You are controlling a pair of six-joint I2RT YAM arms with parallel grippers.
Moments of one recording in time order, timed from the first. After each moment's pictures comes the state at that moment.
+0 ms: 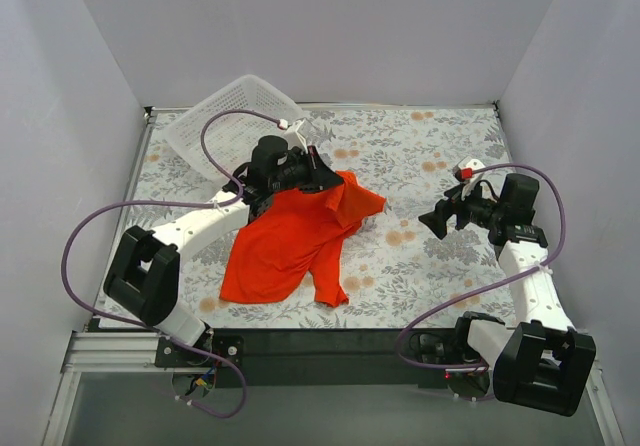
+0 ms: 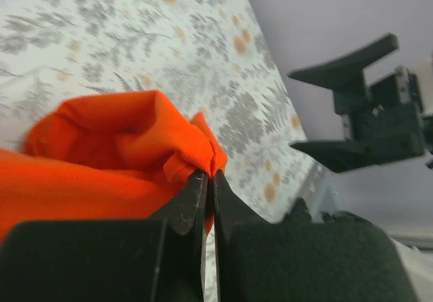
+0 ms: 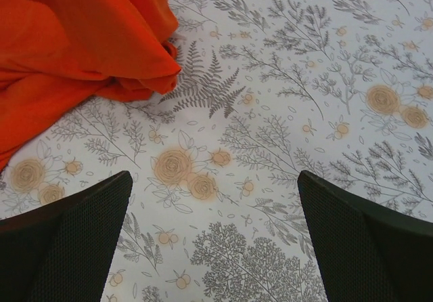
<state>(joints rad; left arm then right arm) -0.58 1.55 1.07 0.17 0.44 -0.70 -0.17 1.01 0.66 -0.24 -0.87 -0.45</state>
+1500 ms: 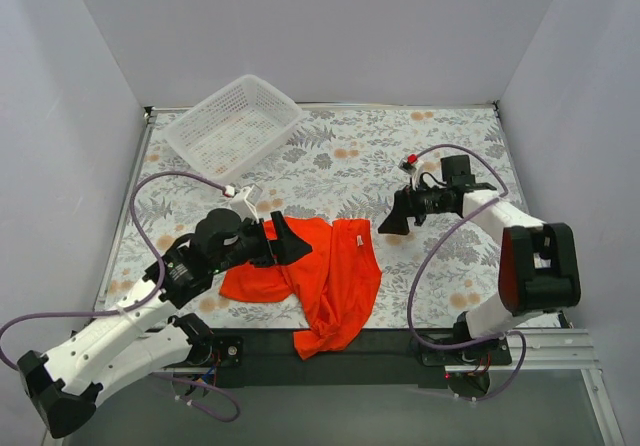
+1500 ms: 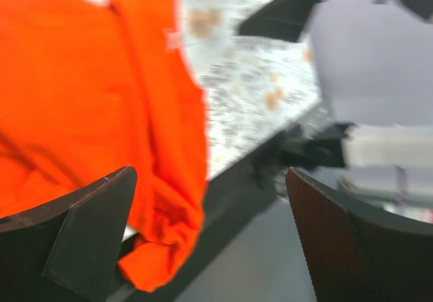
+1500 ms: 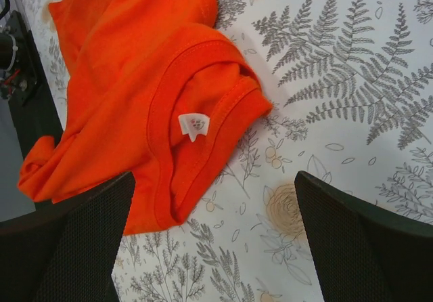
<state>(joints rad) -0.77 0.75 0.74 -0.42 0.15 -0.82 0.12 1.50 0.86 -0.37 -0.99 -0.33</state>
